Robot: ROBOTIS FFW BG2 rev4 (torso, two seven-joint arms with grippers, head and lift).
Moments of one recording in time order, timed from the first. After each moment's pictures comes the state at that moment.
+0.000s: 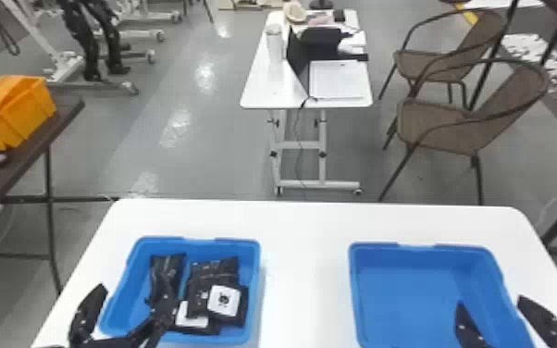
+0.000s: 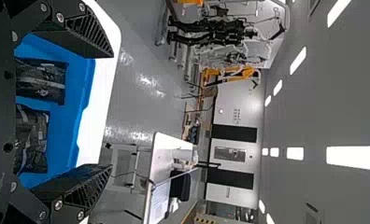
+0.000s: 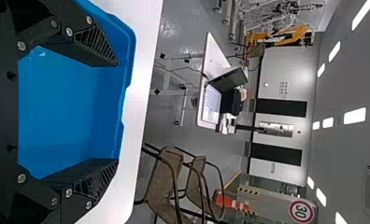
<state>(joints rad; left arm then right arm) 0.72 0.00 0.12 -1.97 0.16 -0.22 0.05 0.71 0.00 -0.11 -2.05 0.08 0.03 0.19</state>
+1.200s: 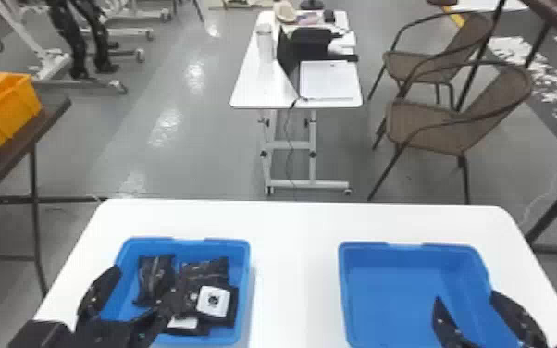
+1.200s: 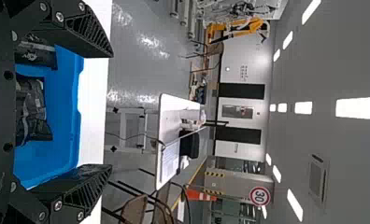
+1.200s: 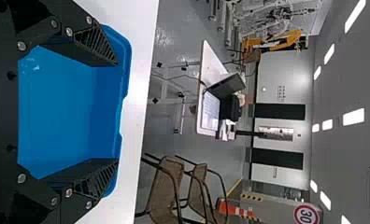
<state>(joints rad) 0.65 0.02 0.16 -1.96 0.14 -0.12 -0.17 0.69 0.00 -0.10 -2.03 0.04 0.04 0.21</state>
